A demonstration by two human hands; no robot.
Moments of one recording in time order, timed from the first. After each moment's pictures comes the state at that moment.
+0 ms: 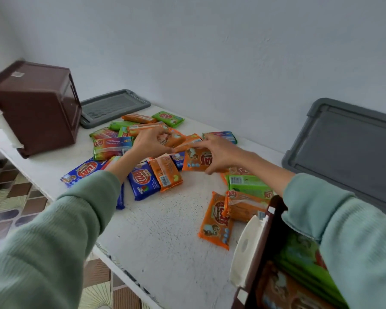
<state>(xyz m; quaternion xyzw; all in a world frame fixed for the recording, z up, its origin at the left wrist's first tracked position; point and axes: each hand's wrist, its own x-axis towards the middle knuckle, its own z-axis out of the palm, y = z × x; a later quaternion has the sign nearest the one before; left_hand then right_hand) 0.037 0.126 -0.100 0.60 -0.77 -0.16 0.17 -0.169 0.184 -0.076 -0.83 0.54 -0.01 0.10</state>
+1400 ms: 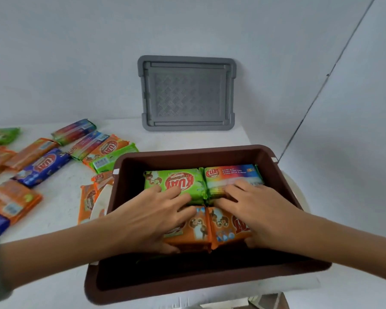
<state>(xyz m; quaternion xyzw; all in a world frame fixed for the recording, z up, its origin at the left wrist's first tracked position) -0.138 0.376 -0.086 -0.15 -0.98 0.15 0.02 -0.288 0.542 -0.065 -0.67 0.72 0.13 0.08</state>
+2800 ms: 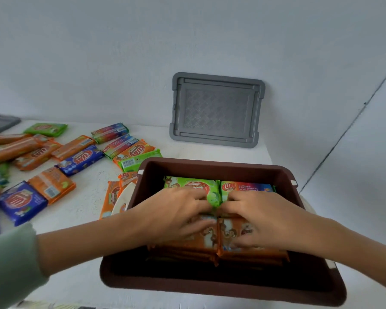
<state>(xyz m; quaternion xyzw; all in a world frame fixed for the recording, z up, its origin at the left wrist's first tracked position) -0.147 0.391 -0.074 -0.02 -0.99 -0.02 0.10 -0.297 0.523 -0.045 -0.73 0.67 0.05 0.11</state>
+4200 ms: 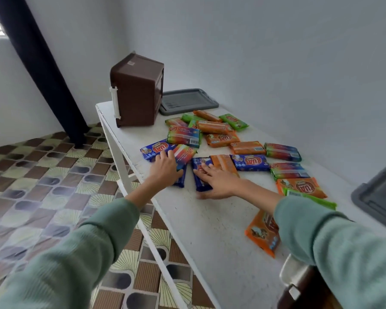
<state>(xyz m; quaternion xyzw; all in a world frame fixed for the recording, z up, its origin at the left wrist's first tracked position) 0.129 0.233 -0.151 0.77 -0.62 -0.09 0.11 -0.043 0.210 -0.134 -0.89 0.40 0.21 0.07</state>
